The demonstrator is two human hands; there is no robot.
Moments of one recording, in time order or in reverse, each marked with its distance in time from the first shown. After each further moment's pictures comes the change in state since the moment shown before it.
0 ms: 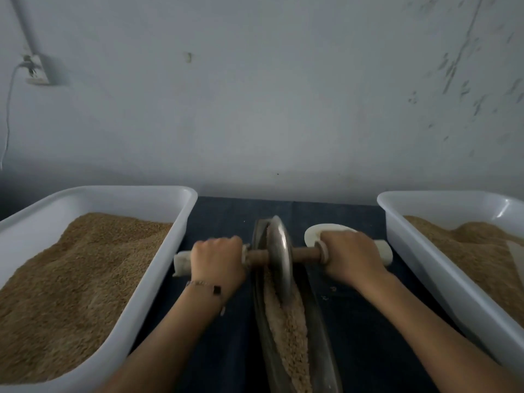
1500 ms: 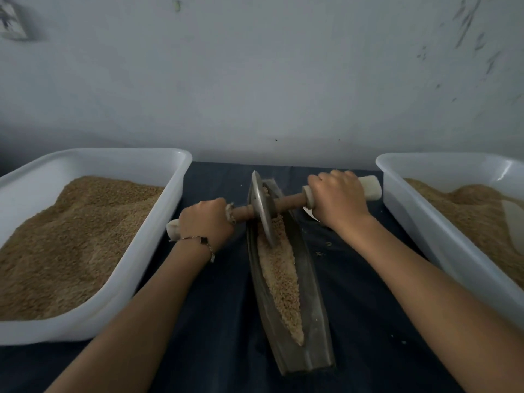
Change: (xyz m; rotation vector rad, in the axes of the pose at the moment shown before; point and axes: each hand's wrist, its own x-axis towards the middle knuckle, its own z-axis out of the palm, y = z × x) left_hand 0.006 -0.017 0.030 -0.160 -0.008 -0.130; right_hand 0.019 -0.008 0.001 -0.183 0.273 -0.128
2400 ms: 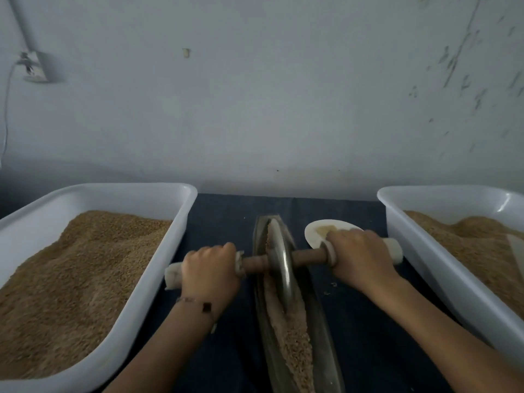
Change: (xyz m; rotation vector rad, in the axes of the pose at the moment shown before) left_hand -0.034 0.011 -0.022 0.132 0.082 0.101; right_hand -0.035 0.014 -0.002 0.031 -0.122 0.037
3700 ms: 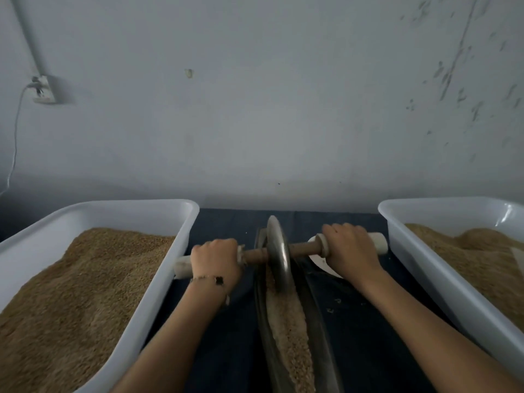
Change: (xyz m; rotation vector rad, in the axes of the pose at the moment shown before) left_hand 0.051 0.000 -0.001 -0.024 -0.117 -0.089; right_hand 0.039 0.002 0.014 0.054 0.082 0.048
